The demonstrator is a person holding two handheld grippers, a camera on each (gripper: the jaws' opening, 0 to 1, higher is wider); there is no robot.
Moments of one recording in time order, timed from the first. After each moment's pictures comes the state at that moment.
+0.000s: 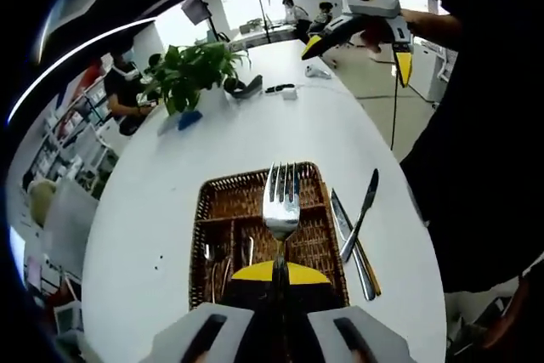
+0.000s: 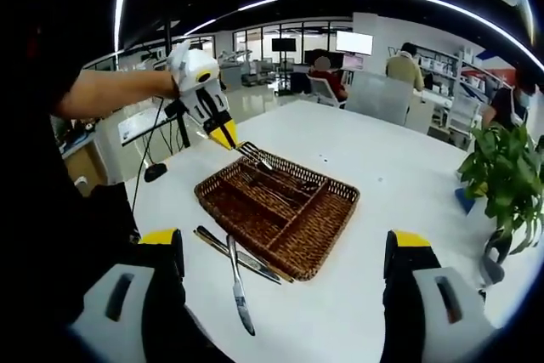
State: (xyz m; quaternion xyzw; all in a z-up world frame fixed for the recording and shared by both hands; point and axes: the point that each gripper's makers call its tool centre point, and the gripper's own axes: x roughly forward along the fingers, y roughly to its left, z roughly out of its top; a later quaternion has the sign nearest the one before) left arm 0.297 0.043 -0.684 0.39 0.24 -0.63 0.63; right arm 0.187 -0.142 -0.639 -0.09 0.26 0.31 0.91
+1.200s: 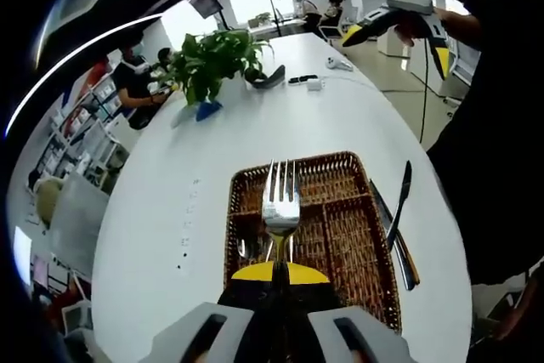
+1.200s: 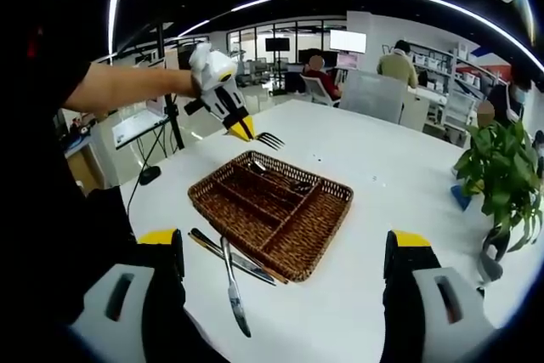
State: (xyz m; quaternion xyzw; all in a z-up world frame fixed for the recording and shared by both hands) left arm 0.358 0.041 -0.698 0.41 0.25 -0.61 0.64; right arm 0.198 -0.147 -0.641 -0.08 0.26 0.29 0.92
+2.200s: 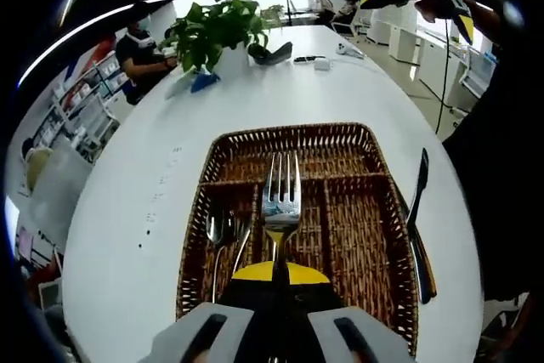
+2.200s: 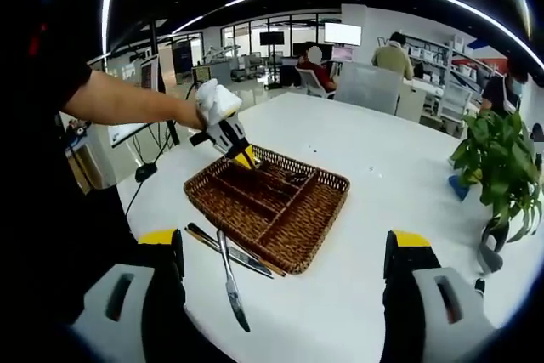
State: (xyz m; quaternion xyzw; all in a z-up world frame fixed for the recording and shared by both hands) left arm 0.356 0.034 -0.793 0.37 0.30 -0.60 0.65; right arm 0.197 -0.157 -0.653 -0.08 0.28 0.28 0.91
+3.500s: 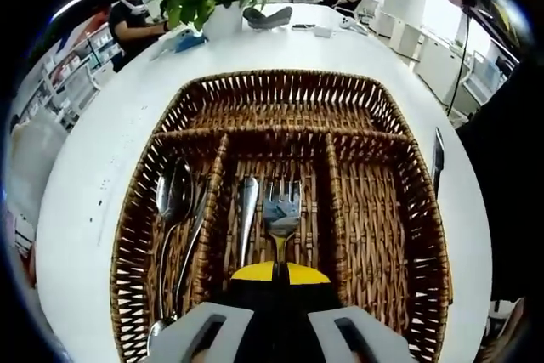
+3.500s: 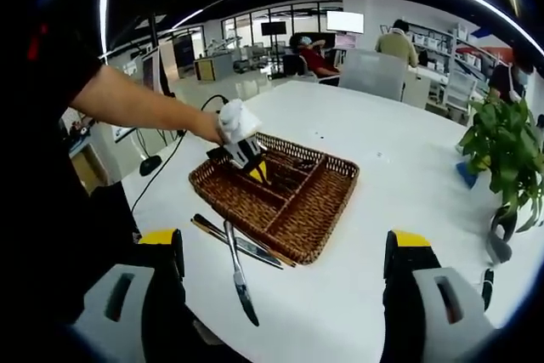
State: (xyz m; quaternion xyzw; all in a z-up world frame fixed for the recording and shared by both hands) left arm 0.346 0.028 -0.864 0.36 0.37 -0.60 0.61; right arm 0.188 -0.149 -0.670 -0.07 0.31 0.29 0.90
